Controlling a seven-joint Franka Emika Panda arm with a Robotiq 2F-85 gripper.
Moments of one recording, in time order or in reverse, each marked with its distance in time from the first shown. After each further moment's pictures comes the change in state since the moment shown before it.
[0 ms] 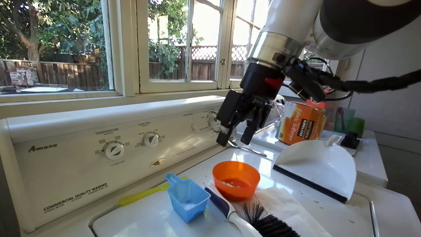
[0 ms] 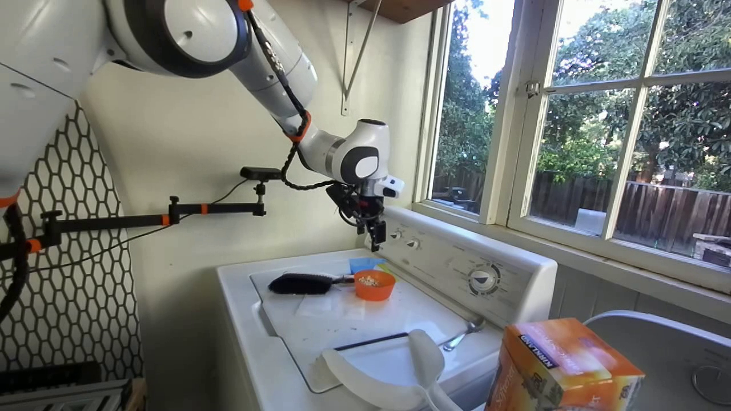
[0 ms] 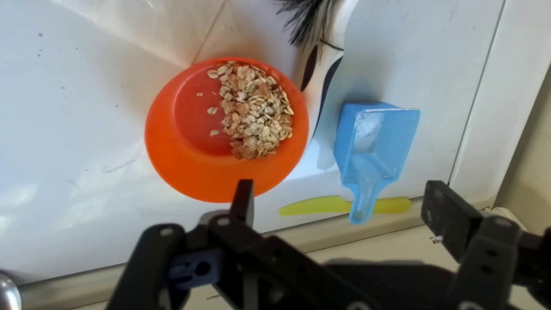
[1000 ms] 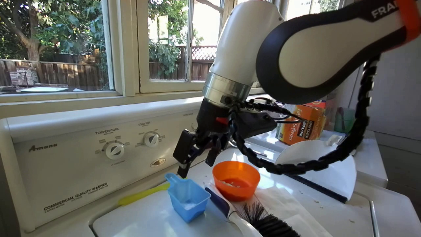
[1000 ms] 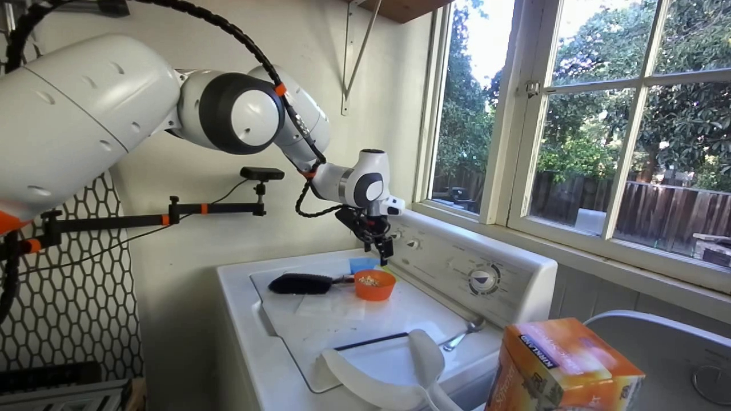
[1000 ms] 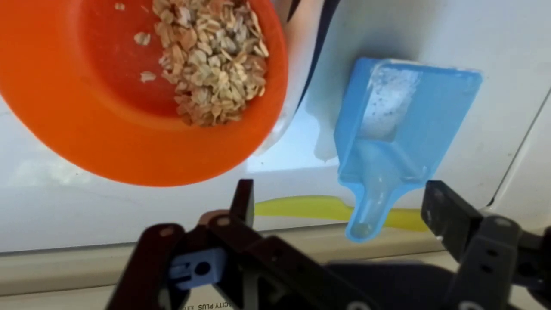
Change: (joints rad) arm 0.172 0.334 -0.134 0.389 -0.118 -0.055 0.034
